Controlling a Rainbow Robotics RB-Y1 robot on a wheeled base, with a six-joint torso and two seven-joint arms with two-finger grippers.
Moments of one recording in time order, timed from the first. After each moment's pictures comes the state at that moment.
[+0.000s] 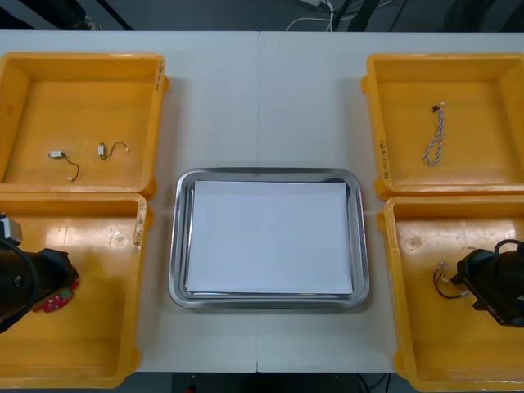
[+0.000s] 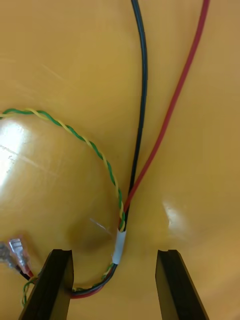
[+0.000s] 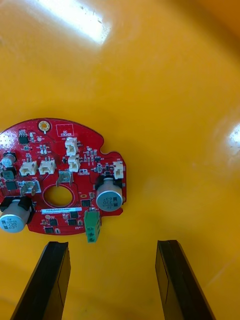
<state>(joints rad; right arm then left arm) 0.06 -0.53 -0.17 -1.97 -0.64 1.60 0.56 0.16 0.46 0.21 -2.22 0.51 1.62 -0.94</state>
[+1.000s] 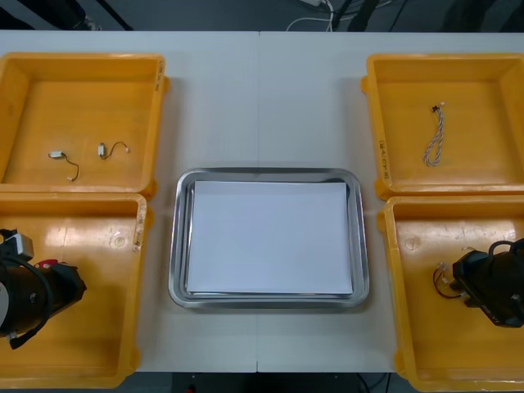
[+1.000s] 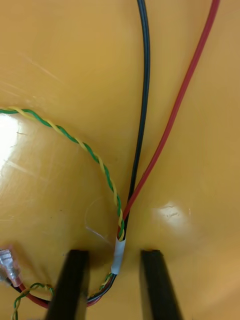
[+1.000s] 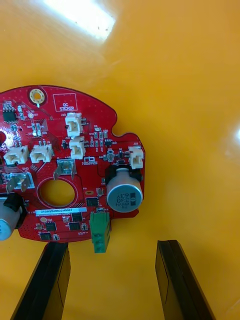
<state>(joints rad) 0.05 -0.53 -0.15 -1.92 -0.64 1.60 0.56 0.23 0.46 0.15 -2.18 0.47 1.48 -0.94</state>
